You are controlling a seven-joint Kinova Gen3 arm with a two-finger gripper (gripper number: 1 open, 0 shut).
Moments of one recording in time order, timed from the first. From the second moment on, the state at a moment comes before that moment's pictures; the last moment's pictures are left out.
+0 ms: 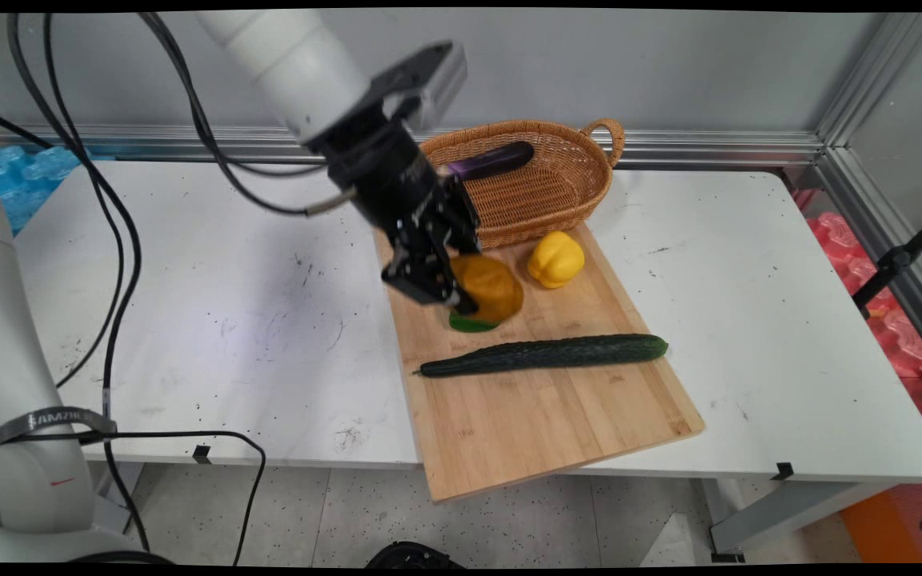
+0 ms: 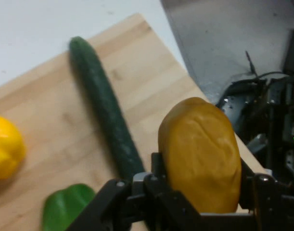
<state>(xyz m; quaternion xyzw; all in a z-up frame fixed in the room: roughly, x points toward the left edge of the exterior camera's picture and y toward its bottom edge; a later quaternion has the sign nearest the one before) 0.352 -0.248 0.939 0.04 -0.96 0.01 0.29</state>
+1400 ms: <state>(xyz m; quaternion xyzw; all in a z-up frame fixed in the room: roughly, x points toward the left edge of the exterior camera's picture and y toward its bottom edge) 0.286 -0.232 0.796 0.05 -0.97 0.00 0.24</state>
